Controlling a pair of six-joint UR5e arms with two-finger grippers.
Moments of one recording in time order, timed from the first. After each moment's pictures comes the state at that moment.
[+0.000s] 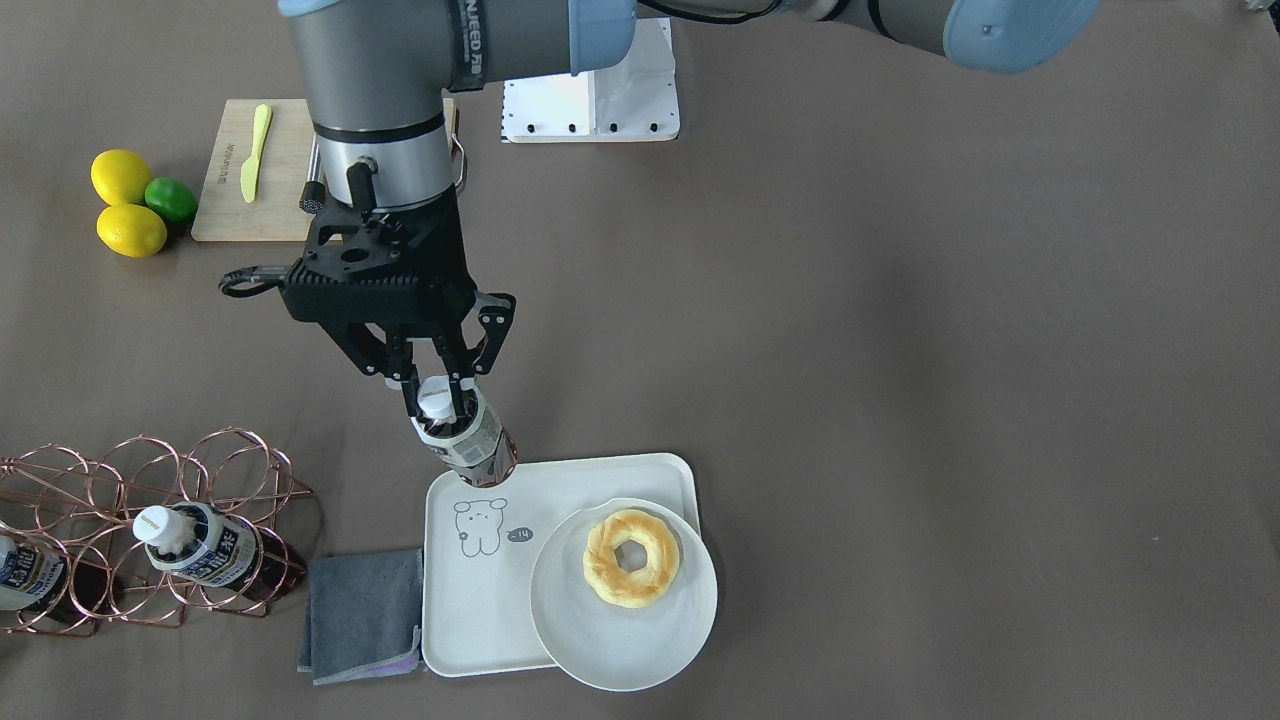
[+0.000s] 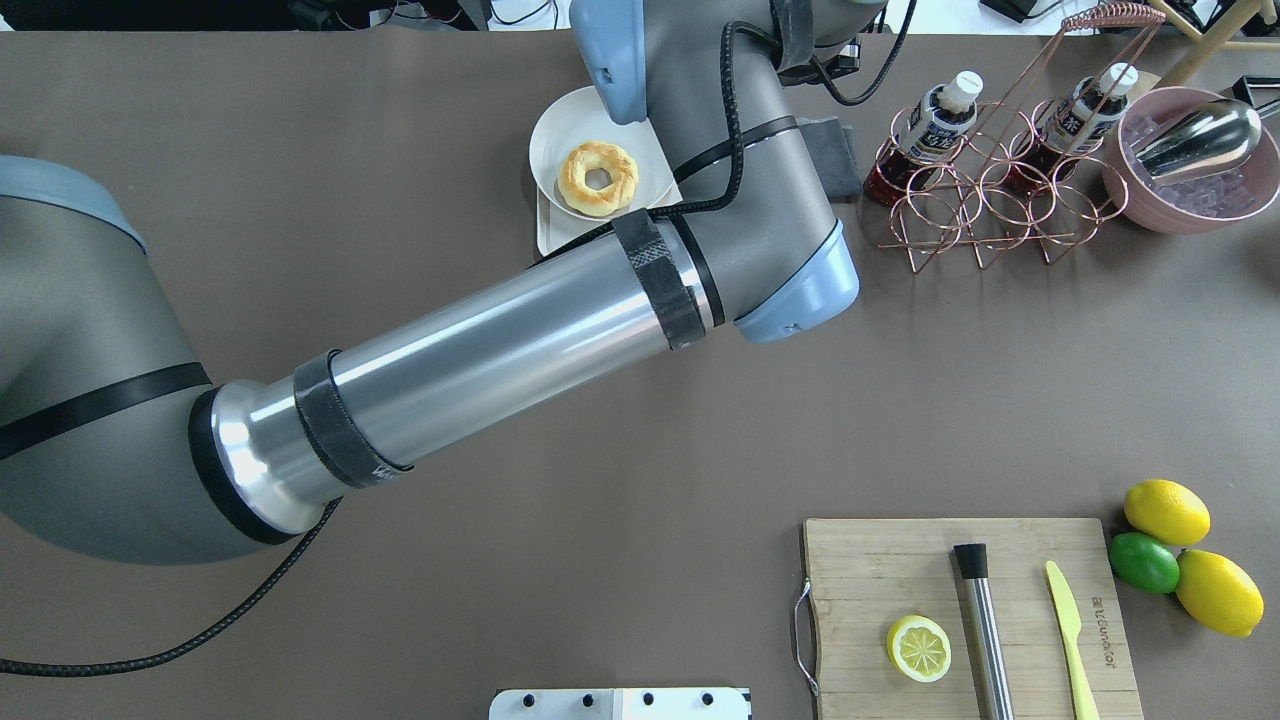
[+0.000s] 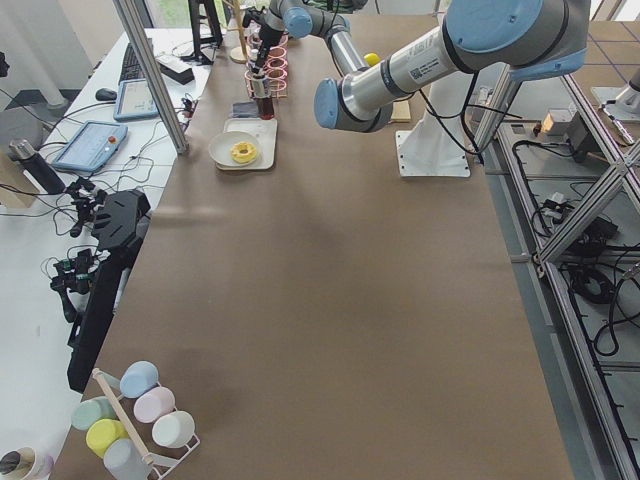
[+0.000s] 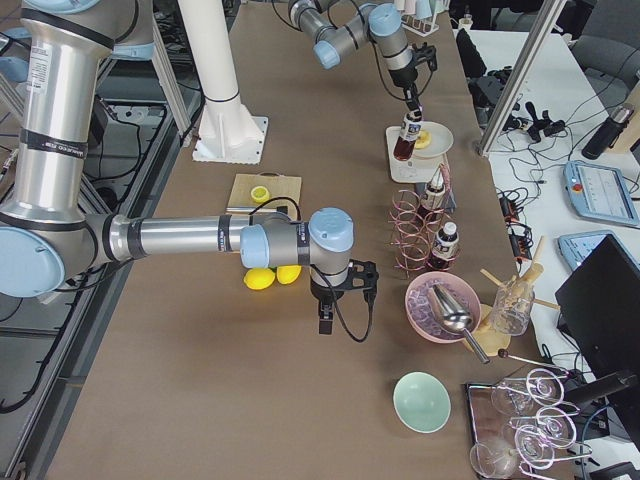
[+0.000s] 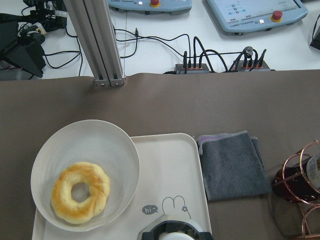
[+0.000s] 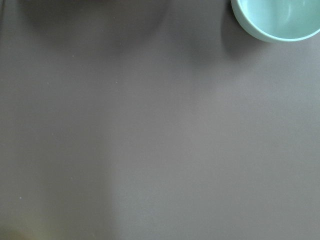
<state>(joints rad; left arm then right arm) -0.64 -2.98 -1.02 -1.64 -1.56 -1.10 1.46 -1.79 1.85 -1.55 2.25 0.14</state>
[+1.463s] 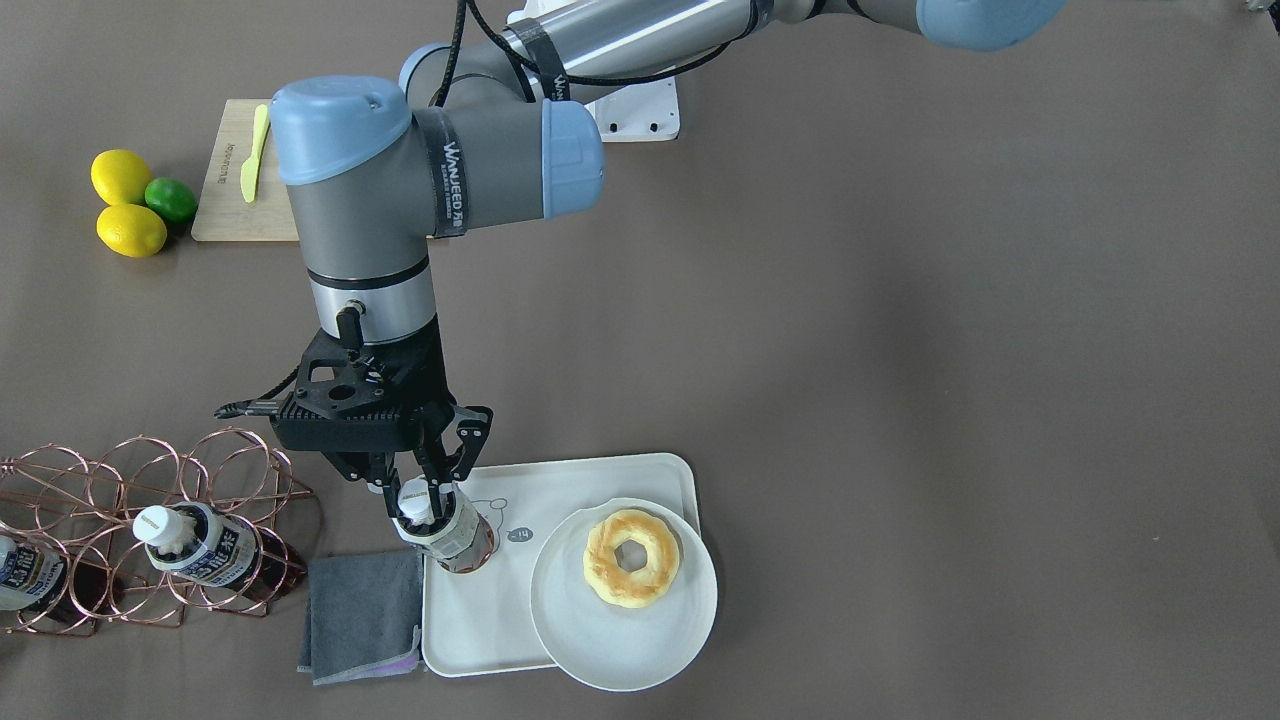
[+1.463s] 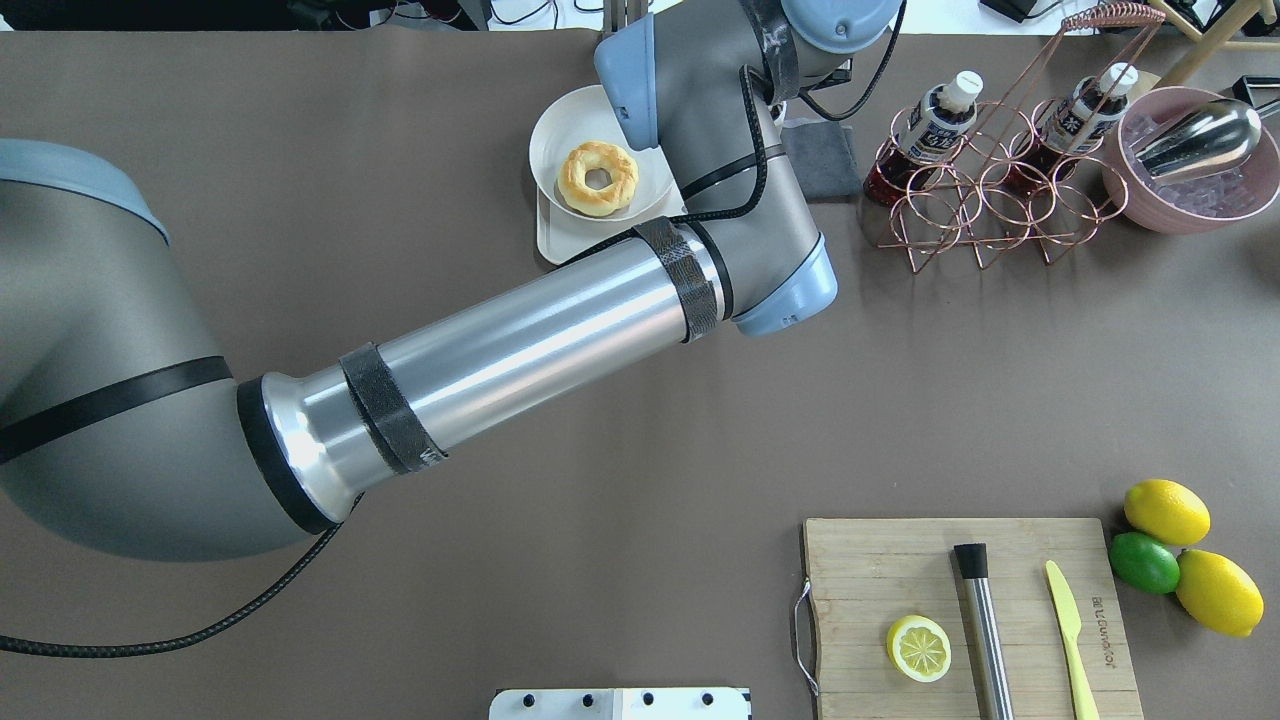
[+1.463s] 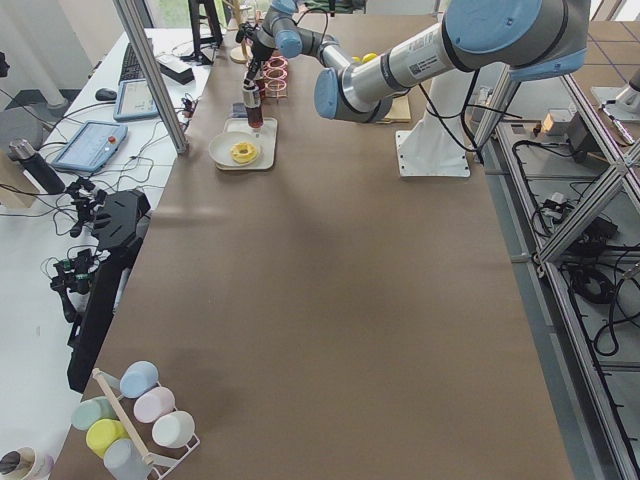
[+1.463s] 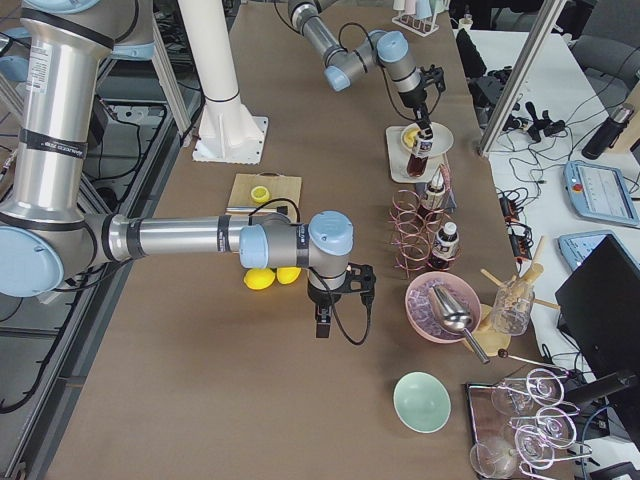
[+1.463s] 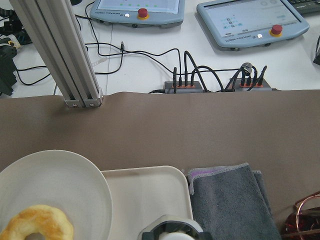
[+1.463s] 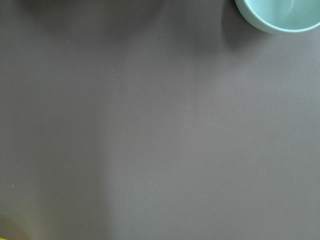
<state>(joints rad) -0.63 -3.03 -0.75 -1.90 -1.50 -1.11 1.46 -1.79 1.85 -1.58 2.24 0.09</state>
